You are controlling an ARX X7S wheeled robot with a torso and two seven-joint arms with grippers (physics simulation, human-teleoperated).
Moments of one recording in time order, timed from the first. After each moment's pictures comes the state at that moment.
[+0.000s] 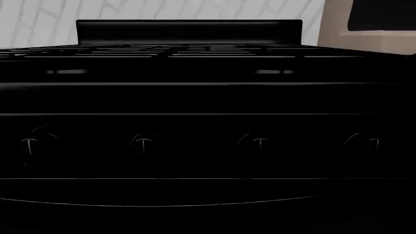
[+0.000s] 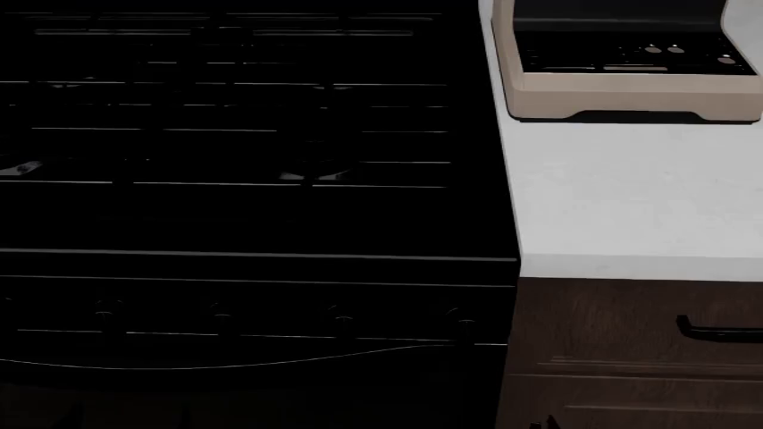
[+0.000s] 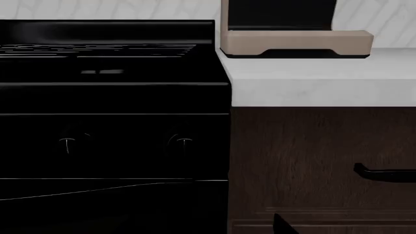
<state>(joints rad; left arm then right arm) 0.00 0.00 0.00 0.00 0.00 0.00 0.00 0.00 0.00 0.00 0.00 0.00 0.00 0.00</state>
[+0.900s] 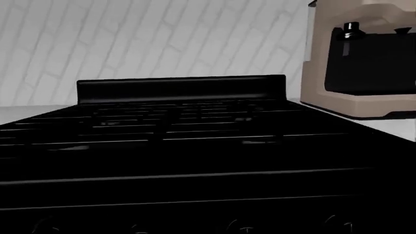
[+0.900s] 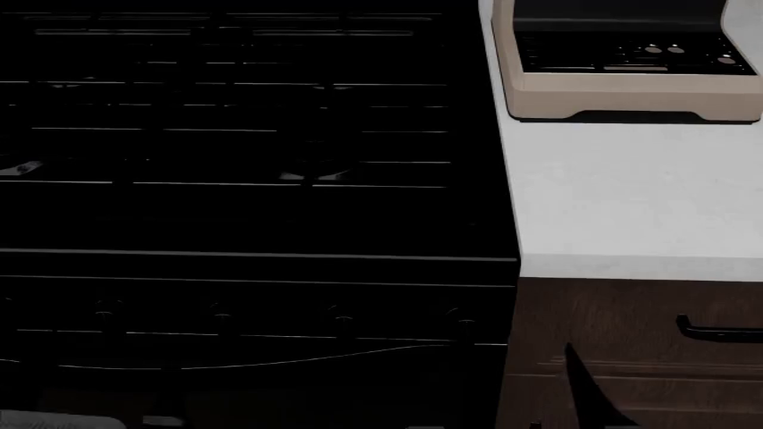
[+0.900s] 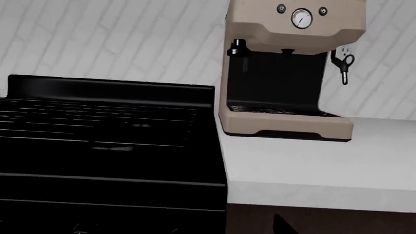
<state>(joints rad) -0.03 -0.10 0.10 0.31 -0.06 -0.18 -0.09 0.01 0.10 -0.10 -0.35 0.02 0.18 0.11</state>
